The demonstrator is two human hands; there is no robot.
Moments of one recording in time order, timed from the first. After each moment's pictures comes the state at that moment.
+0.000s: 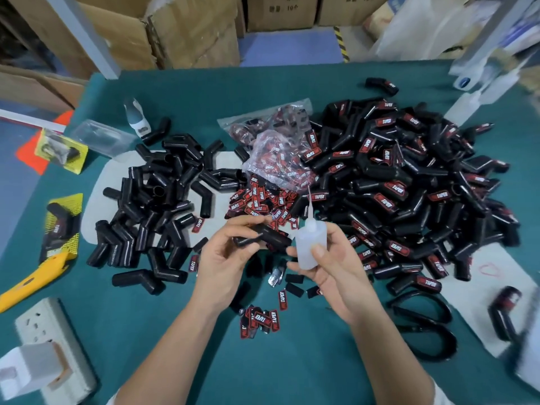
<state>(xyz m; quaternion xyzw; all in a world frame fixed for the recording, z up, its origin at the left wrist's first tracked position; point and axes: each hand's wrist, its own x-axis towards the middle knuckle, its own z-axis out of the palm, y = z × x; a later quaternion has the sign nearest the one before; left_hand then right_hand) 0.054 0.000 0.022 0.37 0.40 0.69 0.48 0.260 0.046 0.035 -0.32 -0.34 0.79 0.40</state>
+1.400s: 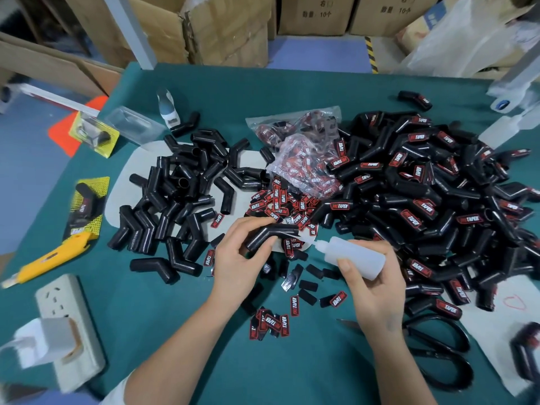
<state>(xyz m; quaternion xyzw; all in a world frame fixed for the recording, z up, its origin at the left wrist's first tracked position) 0.054 -0.003 0.017 0.44 0.63 0.58 0.27 0.269 0.038 0.040 -0.46 -0.60 0.43 0.48</state>
